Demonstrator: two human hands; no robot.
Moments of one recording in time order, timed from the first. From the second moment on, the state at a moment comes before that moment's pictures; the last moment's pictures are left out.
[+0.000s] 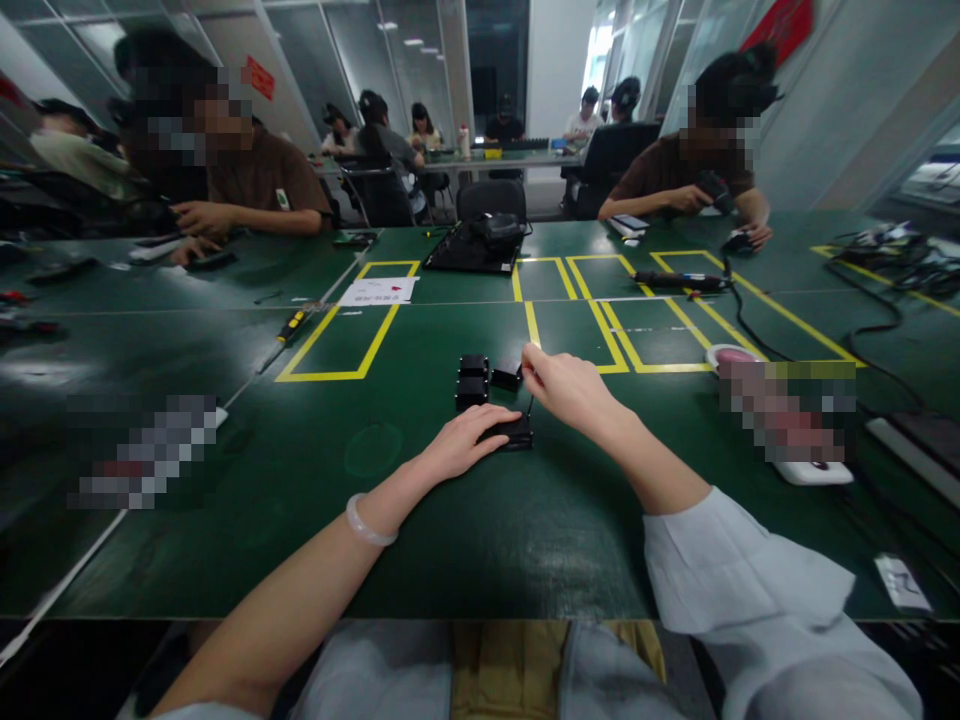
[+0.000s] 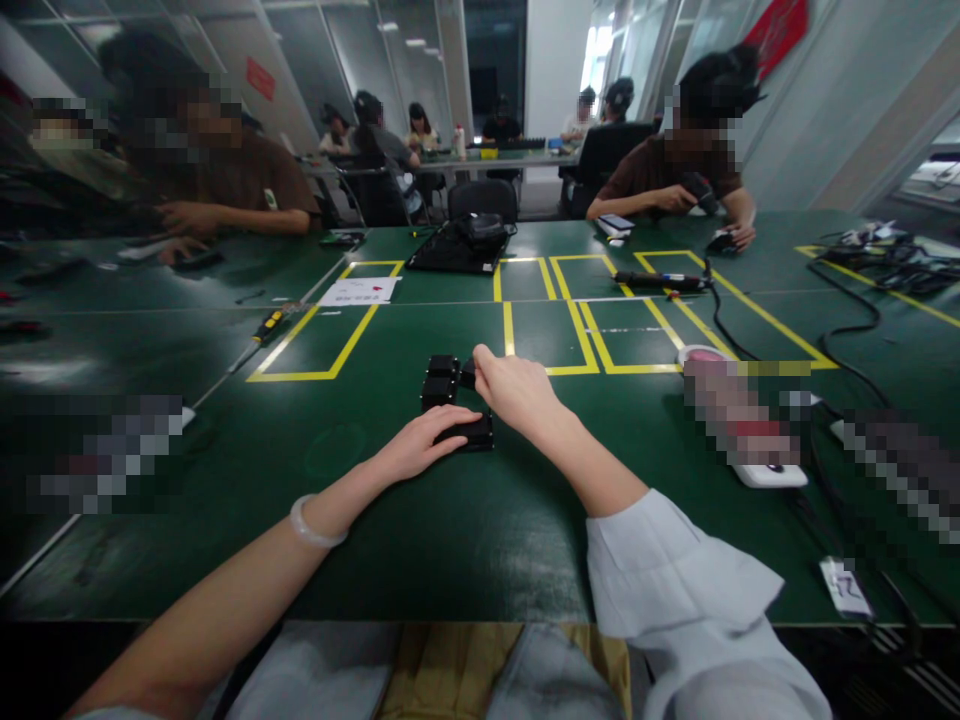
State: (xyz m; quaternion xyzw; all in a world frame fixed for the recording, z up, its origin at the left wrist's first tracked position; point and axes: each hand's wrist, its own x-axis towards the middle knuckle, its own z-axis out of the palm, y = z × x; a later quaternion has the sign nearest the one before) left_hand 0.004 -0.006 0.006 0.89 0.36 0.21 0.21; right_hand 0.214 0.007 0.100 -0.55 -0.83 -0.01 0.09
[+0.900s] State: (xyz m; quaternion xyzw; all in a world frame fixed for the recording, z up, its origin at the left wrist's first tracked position) left_hand 0.005 -0.007 0.007 0.89 0.36 0.20 0.21; right_hand 0.216 0.005 0.102 -0.54 -0.84 0.02 0.08
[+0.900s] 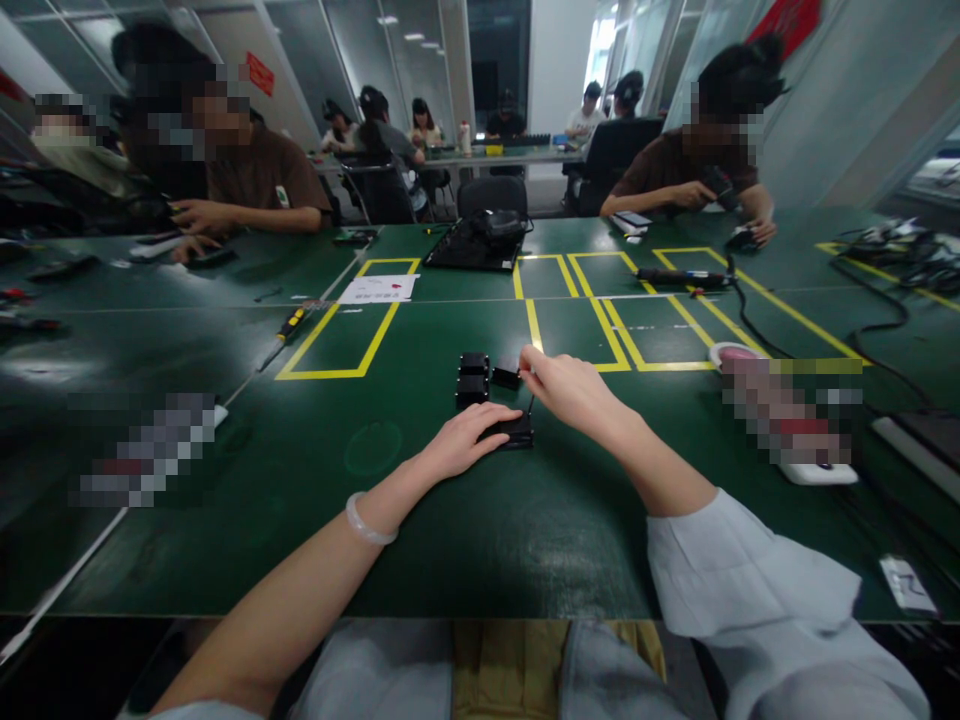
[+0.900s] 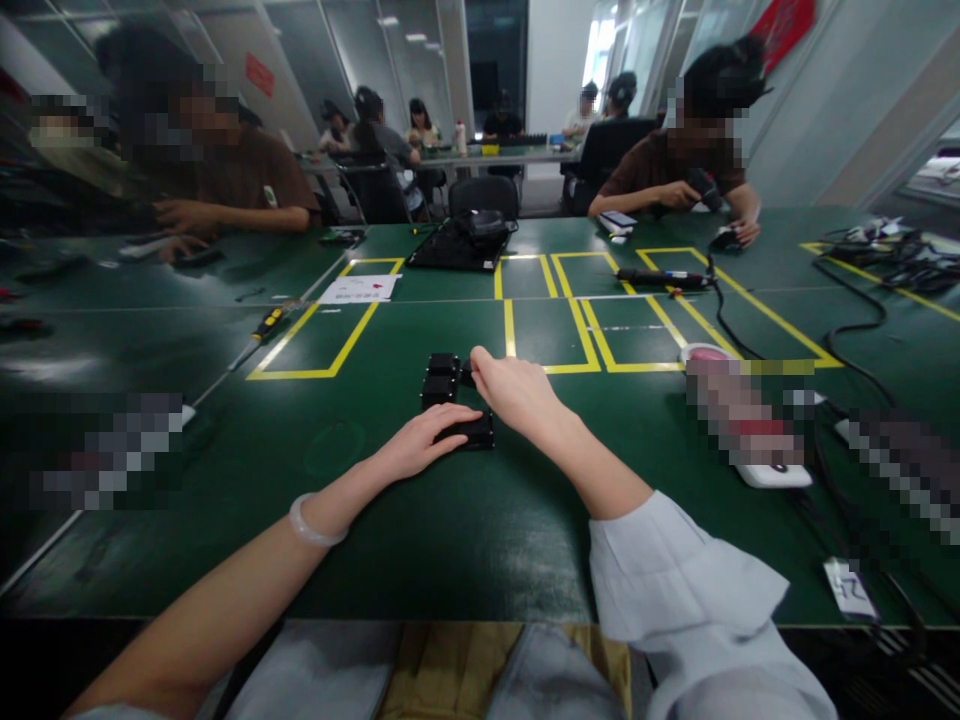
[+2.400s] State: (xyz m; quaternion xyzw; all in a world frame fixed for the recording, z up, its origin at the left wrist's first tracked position) left_hand 0.004 -0.007 0.006 0.89 0.36 0.20 0.22; right_hand 0.219 0.005 0.102 -0.53 -0.84 0.04 0.11
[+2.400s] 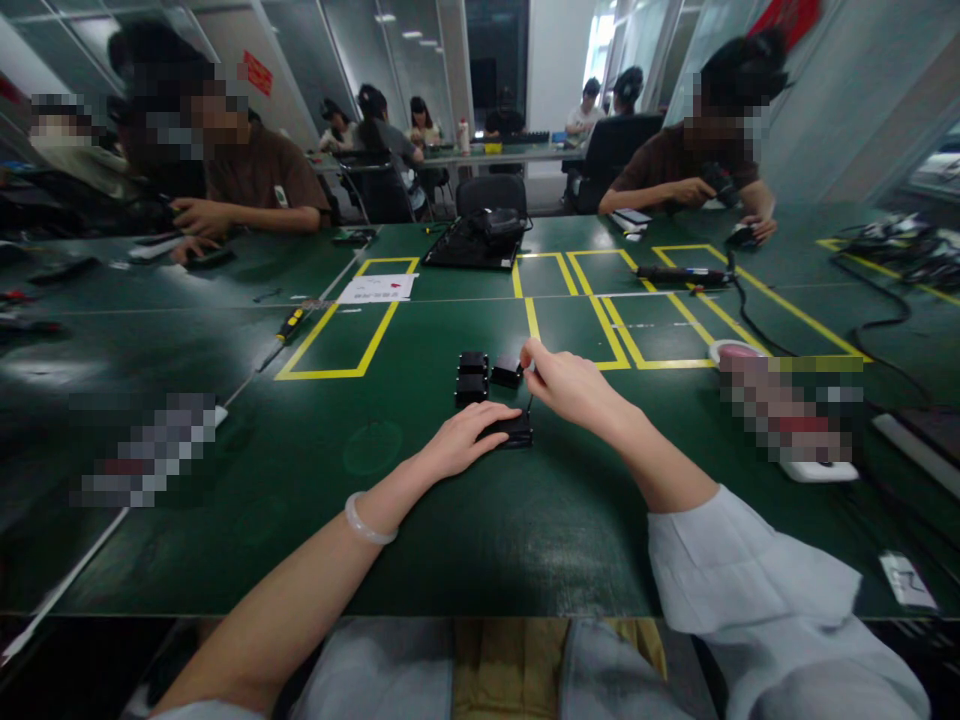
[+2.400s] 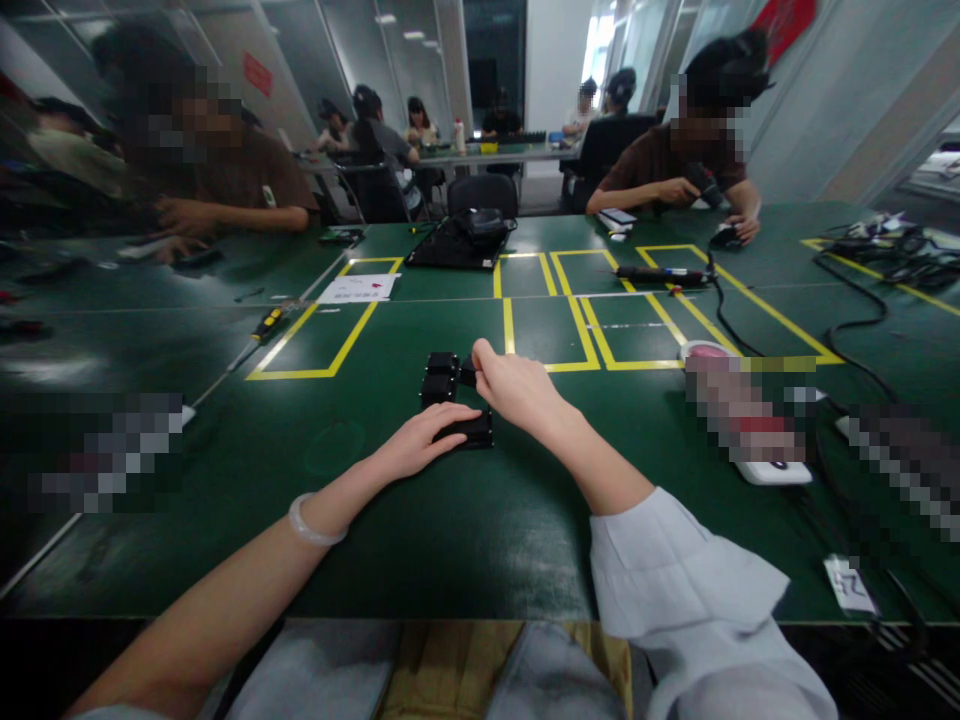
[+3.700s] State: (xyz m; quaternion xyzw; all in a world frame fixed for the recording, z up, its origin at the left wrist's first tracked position) left_hand 0.004 -0.007 0.007 0.89 0.35 0.21 0.22; right_hand 0.222 0.004 0.104 -0.53 -0.84 0.04 0.09
